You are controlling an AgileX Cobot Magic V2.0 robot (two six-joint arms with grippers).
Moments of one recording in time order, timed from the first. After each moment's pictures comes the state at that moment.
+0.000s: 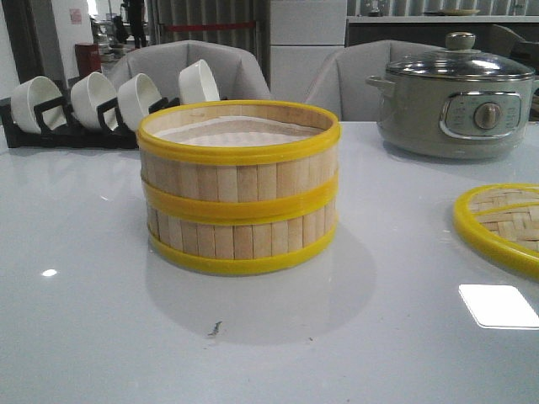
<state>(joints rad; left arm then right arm) -0.29 0.51 -0.79 0.16 0.61 -0.18 0.05 0.89 -0.74 0.05 0.72 0.15</state>
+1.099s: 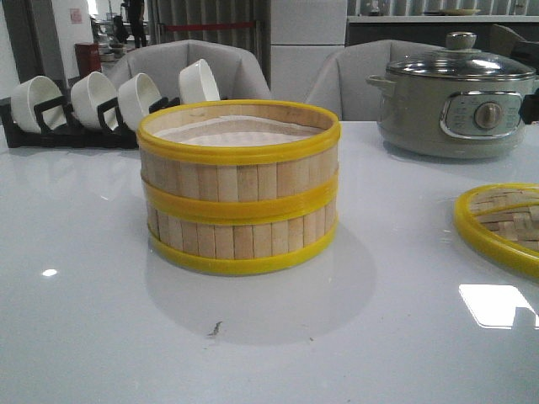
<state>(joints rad) -0.29 0.51 -0.79 0.16 0.61 -0.18 -0.08 1.69 -1.15 -0.01 0.70 0.15</state>
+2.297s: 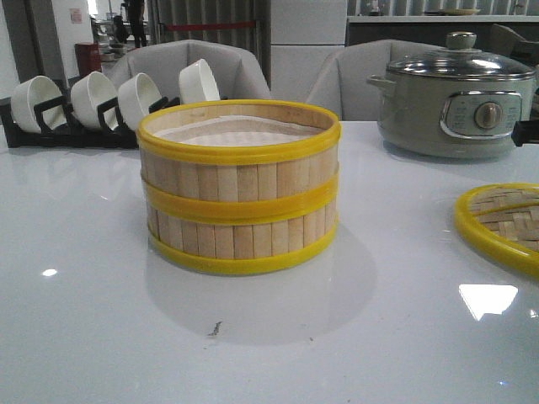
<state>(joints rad) -0.29 0.51 -0.79 0.16 0.61 -0.18 -0.13 1.88 -1.30 -0.02 0.74 0.15</state>
